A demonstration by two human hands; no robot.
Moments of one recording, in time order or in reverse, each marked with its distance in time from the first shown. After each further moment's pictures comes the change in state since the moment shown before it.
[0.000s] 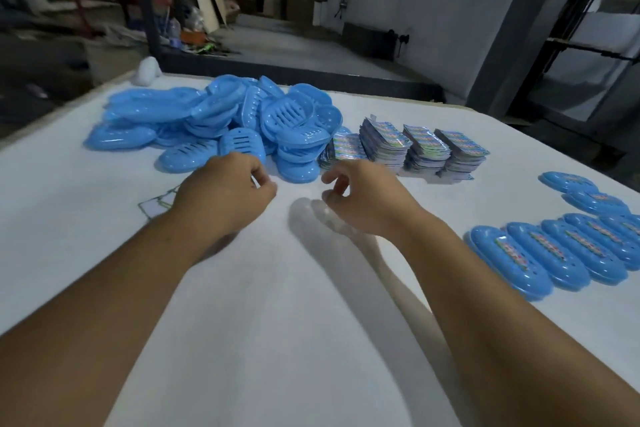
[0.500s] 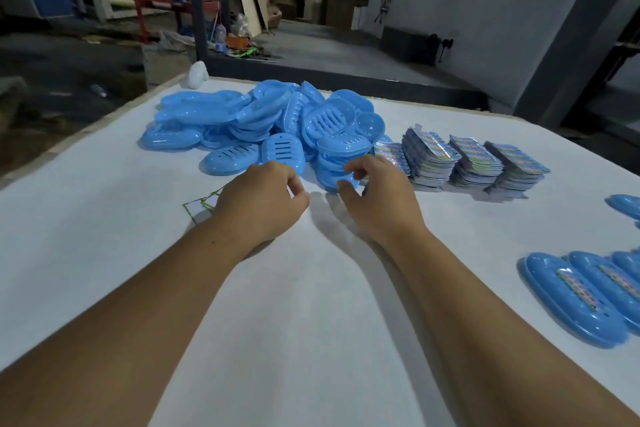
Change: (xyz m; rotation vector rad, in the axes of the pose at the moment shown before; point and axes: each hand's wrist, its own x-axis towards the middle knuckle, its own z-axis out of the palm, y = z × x) left_hand 0.004 -0.004 -0.002 0.038 -0.037 -0.028; right_hand 0.029 -0.017 0.041 0.227 0.251 0.004
